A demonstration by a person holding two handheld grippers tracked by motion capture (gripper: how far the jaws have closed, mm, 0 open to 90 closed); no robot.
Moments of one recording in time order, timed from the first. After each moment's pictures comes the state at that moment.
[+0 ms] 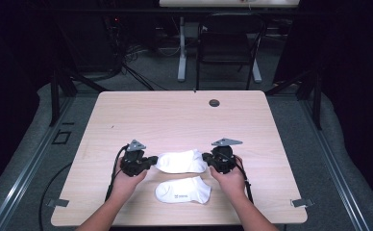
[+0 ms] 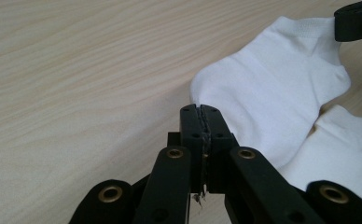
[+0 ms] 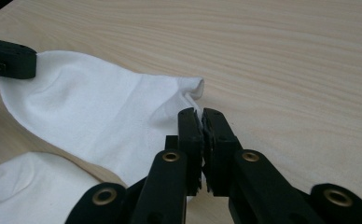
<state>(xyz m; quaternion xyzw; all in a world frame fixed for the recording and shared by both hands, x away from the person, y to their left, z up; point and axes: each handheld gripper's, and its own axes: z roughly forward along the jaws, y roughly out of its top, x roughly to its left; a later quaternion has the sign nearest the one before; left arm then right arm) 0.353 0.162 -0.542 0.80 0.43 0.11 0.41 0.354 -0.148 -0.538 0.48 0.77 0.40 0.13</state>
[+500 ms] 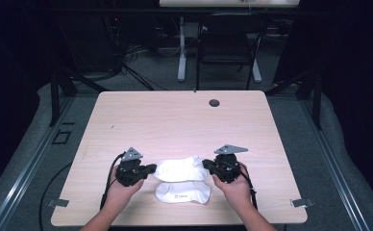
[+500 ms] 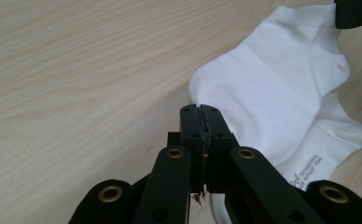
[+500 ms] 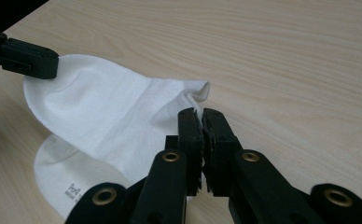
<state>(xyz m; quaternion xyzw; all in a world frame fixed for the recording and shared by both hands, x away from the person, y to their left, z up) 0.323 0.168 -0.536 0.81 0.41 0.09 0.42 0.319 -0.152 -0.523 0.46 0.78 0.42 0.12</state>
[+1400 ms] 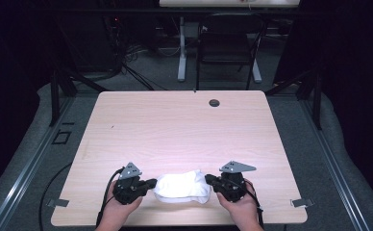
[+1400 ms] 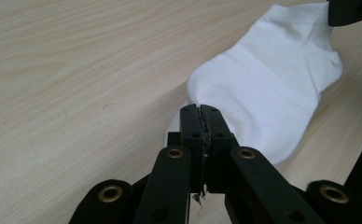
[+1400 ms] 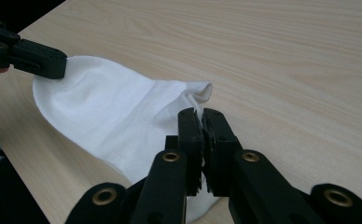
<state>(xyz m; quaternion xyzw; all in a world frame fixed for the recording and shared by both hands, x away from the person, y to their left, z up) 0.277 0.164 -0.540 0.81 0.40 0.08 0.42 0.271 -0.162 -0.529 0.45 0.77 0.43 0.11</state>
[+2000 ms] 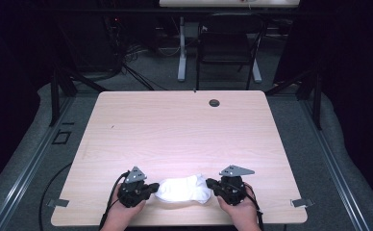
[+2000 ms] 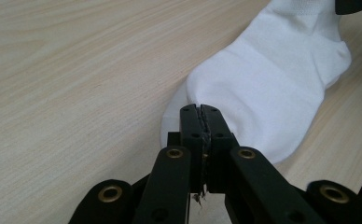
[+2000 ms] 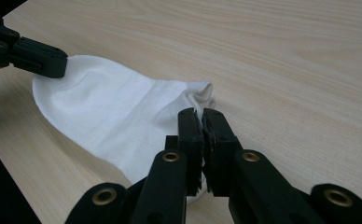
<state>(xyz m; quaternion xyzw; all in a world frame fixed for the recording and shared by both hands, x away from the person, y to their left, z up) 0.278 0.156 -0.560 0.82 0.39 0.08 0.40 0.269 -0.164 -0.546 0.45 0.78 0.42 0.10</state>
